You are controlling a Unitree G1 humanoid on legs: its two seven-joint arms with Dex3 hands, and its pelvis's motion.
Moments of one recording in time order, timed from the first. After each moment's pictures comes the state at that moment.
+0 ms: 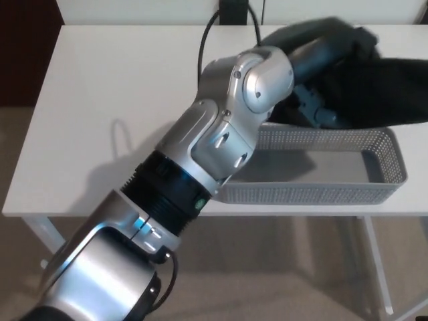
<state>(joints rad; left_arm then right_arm) -0.96 0.00 -0.48 0.43 0.54 0.31 -0.42 0.07 -0.41 -0.08 0.95 -0.04 -0.26 0.13</state>
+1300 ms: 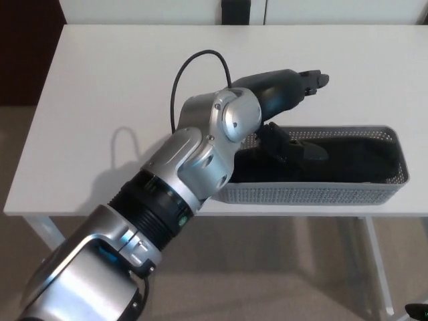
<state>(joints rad) -0.89 0.08 -0.56 0.47 0.54 0.33 -0.42 0.02 -0.41 -0.03 0.98 -0.10 -0.28 0.09</state>
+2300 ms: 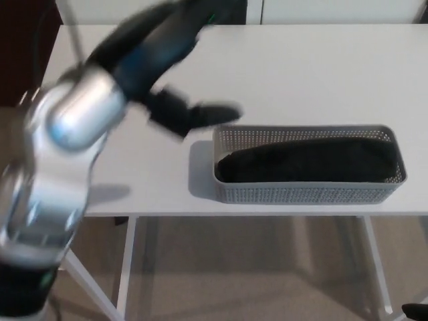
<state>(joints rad) -0.45 0.38 -0.16 -0.37 0.40 0.32 -0.55 0.03 -0.41 -0.01 0.95 -0.12 -0.27 0.09</state>
